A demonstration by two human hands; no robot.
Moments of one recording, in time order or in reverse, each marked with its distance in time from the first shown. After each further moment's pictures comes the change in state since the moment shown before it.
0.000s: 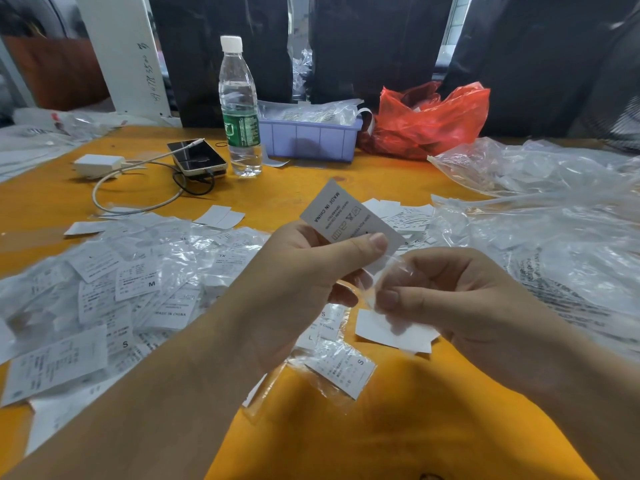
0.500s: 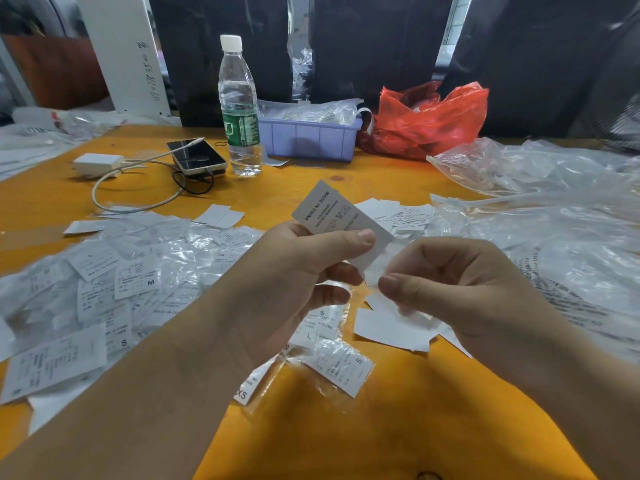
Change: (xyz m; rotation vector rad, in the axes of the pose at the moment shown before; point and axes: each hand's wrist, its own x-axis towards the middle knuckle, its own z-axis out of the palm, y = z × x) left_hand 0.002 0.002 -0.007 -0.086 -0.006 -0.126; right_hand -0.001 0.000 -0.001 -0.154 0.161 -0.077
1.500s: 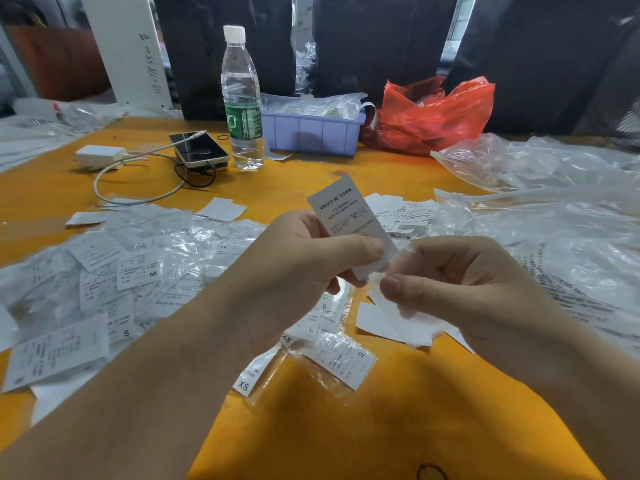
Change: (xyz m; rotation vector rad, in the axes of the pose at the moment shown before) left_hand -0.003 0.001 -0.001 0.299 0.009 0.100; right_hand -0.001 0.001 -0.001 -0.040 -0.081 -0.023
